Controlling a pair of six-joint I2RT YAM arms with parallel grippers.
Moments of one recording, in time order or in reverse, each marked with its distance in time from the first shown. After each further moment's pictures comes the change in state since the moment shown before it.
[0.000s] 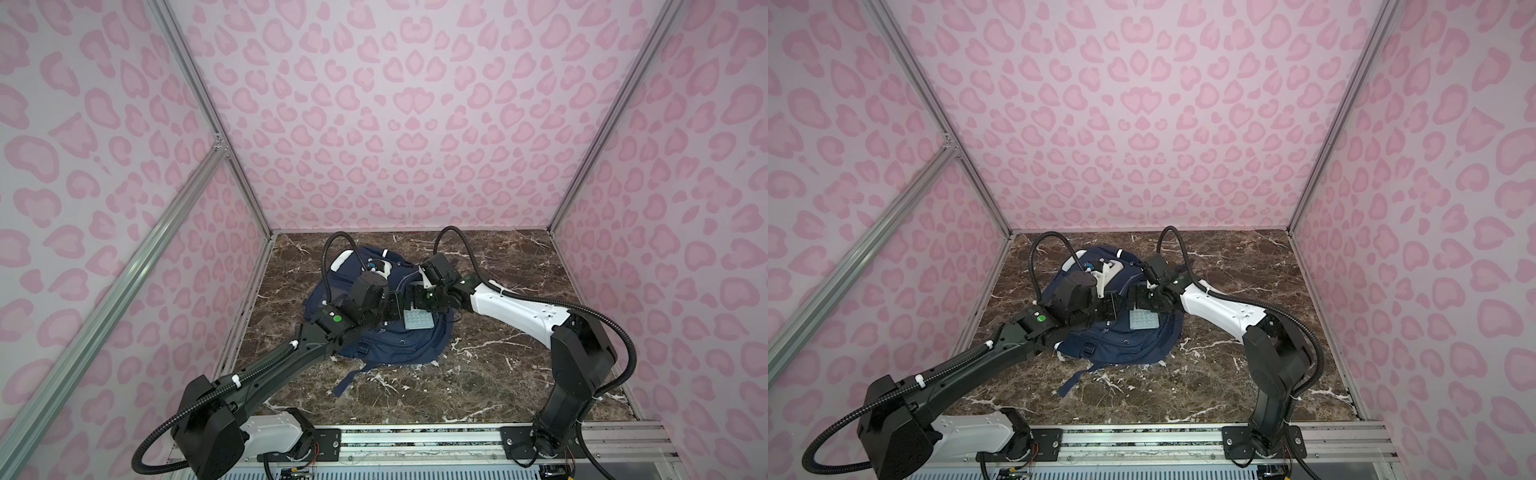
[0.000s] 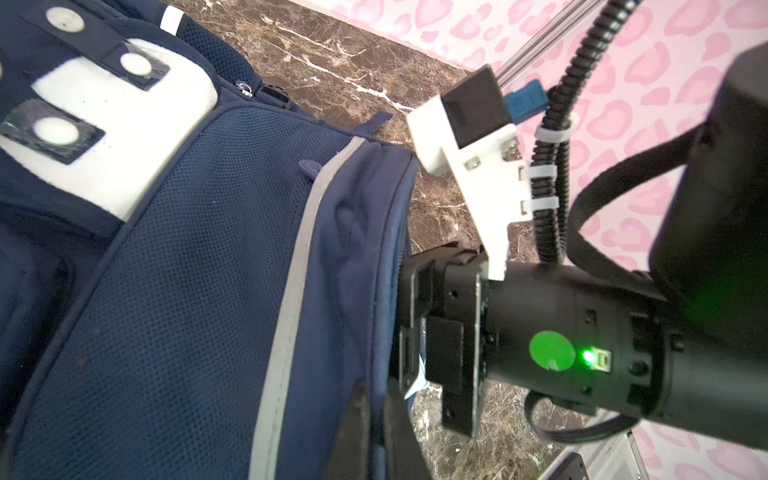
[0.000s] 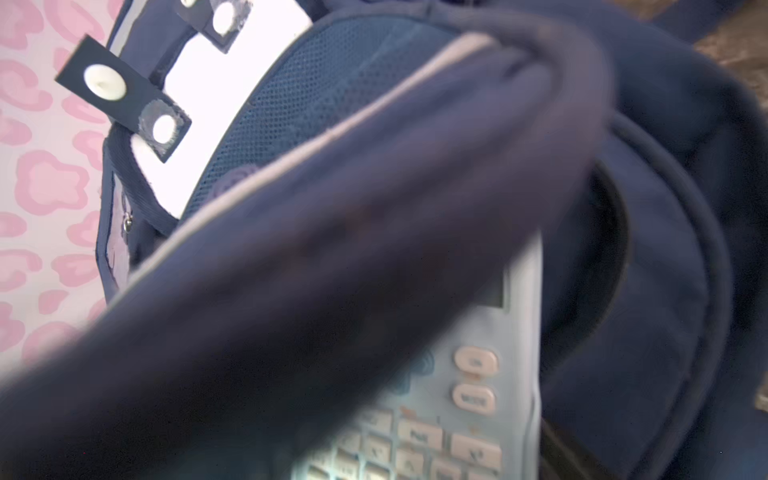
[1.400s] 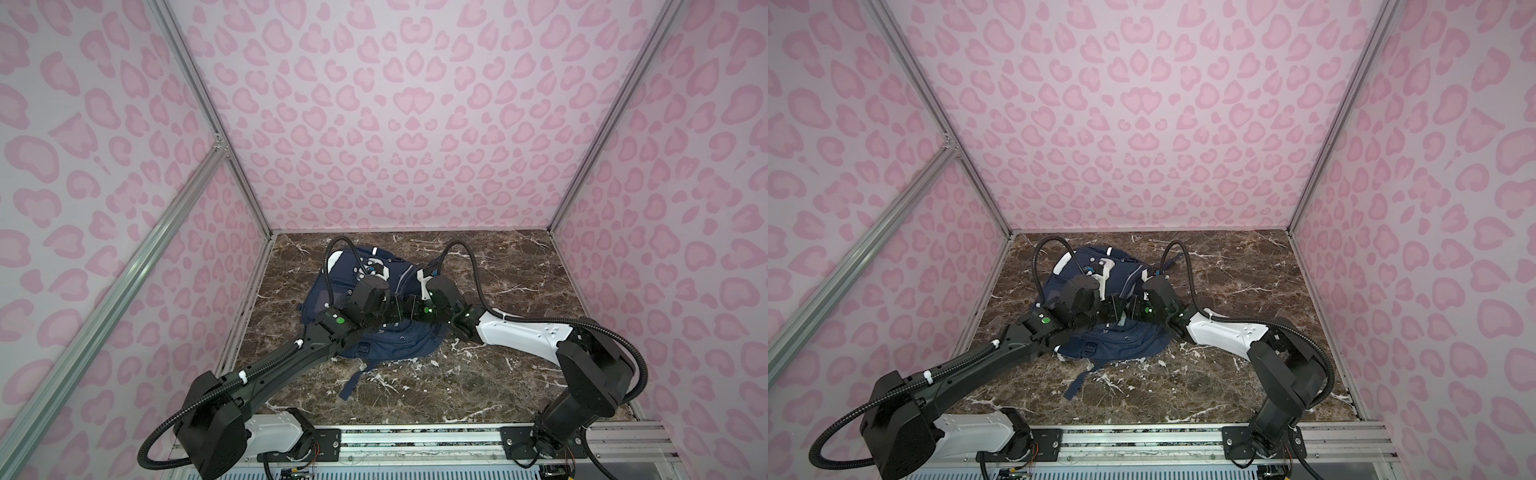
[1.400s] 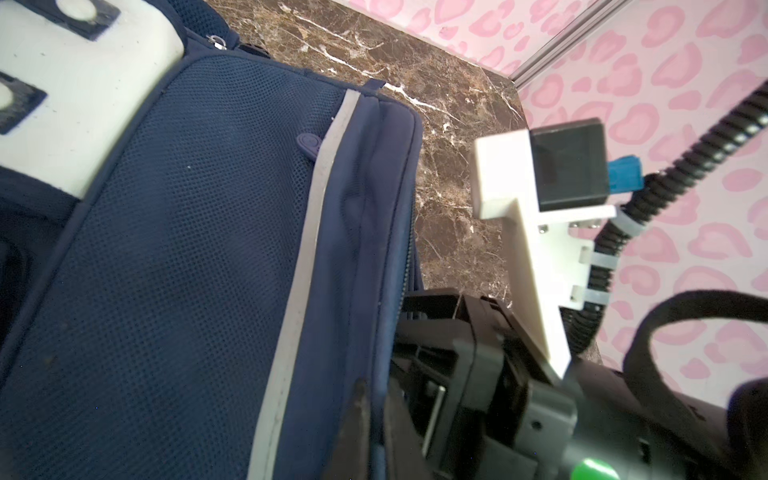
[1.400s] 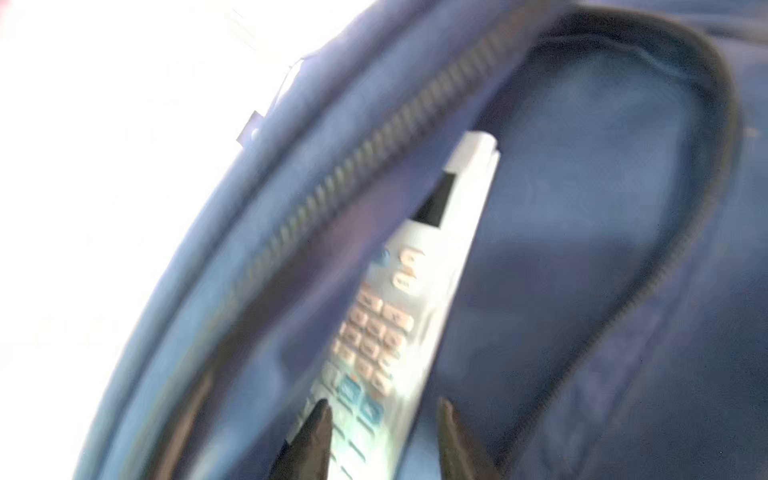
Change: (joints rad) left arm 0.002 0.018 -0.039 0.037 -0.026 -0.018; right arm 0.056 -0.121 -0.355 0.601 0.019 0.137
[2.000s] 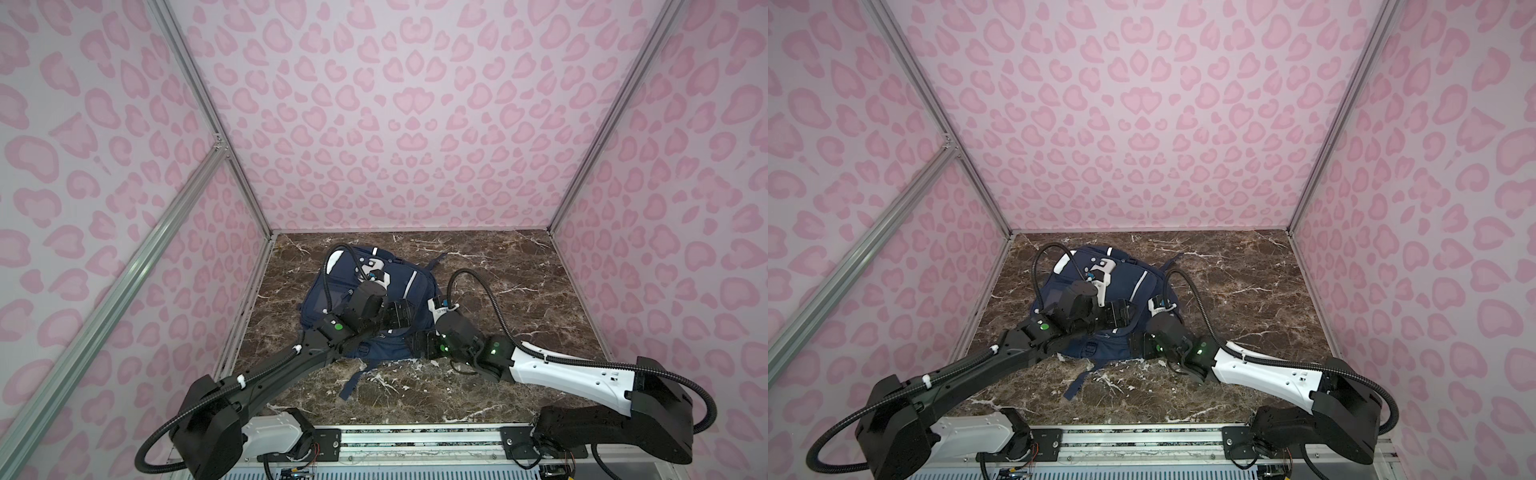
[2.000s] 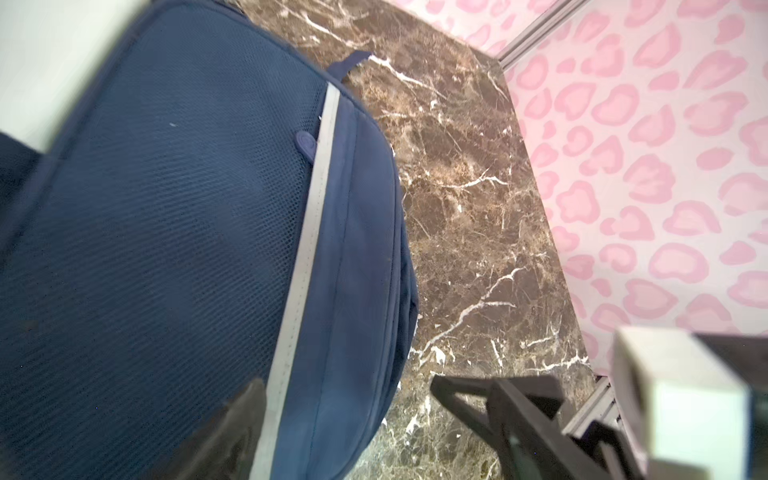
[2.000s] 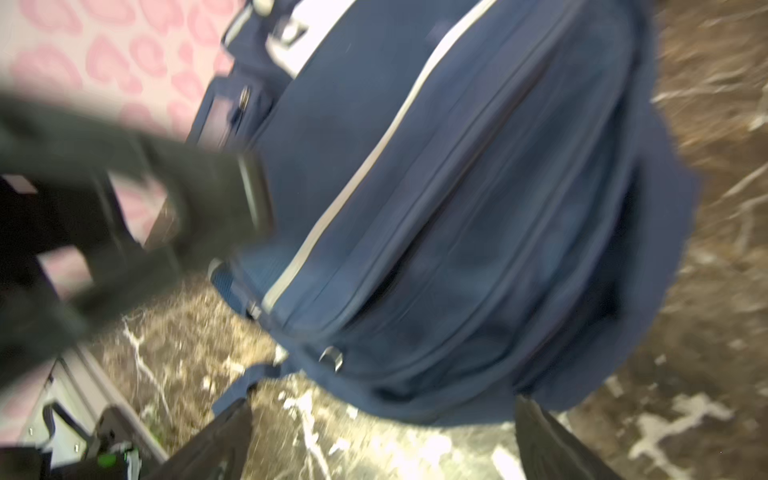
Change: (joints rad) left arm -0.002 -0.095 -0.097 0.027 0.016 -0.015; right arm 0.284 -0.297 -0.174 -0.267 0.328 -0.099
